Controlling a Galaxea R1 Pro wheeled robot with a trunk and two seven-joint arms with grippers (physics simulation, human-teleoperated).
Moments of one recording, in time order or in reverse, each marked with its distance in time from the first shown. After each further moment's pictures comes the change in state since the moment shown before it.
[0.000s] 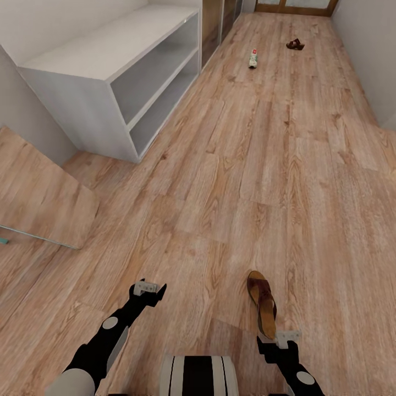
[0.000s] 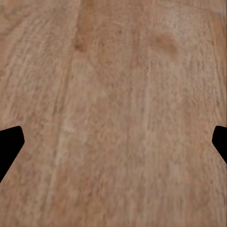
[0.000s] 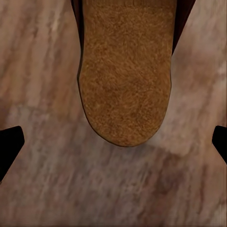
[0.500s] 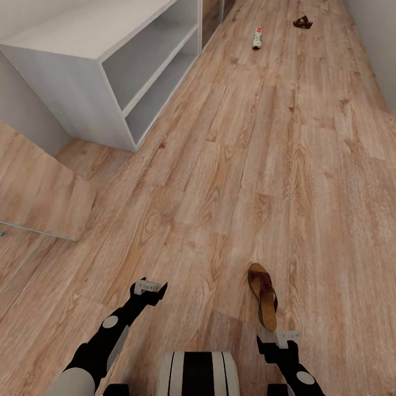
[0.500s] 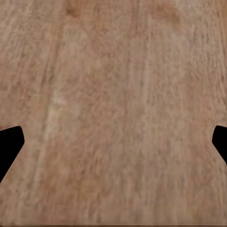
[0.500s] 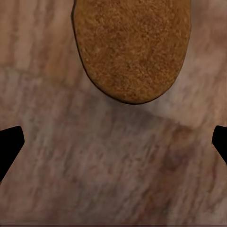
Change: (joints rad) left arm -0.001 -0.001 -0.001 -0.009 -0.001 0.001 -0.014; right arm 0.000 0.000 0.000 -0.002 0.000 0.000 0.001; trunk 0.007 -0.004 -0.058
